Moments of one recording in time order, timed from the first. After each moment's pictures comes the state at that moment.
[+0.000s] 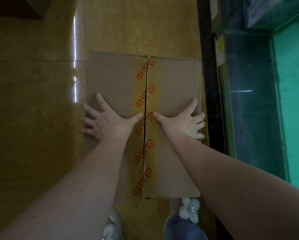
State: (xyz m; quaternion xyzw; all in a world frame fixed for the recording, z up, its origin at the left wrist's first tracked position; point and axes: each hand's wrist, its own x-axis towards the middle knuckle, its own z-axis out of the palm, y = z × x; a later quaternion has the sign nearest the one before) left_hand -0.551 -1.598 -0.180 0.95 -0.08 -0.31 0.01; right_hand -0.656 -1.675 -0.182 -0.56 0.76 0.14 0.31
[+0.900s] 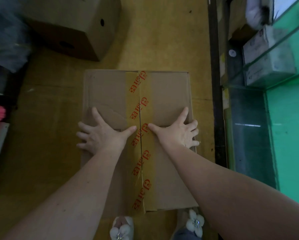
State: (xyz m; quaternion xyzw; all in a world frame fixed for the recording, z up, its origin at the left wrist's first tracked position) left_hand -0.477 -1.529 -0.032 0.97 0.00 -0.25 0.05; right_hand -0.569 -1.629 -0.033 -0.65 0.67 0.15 0.33
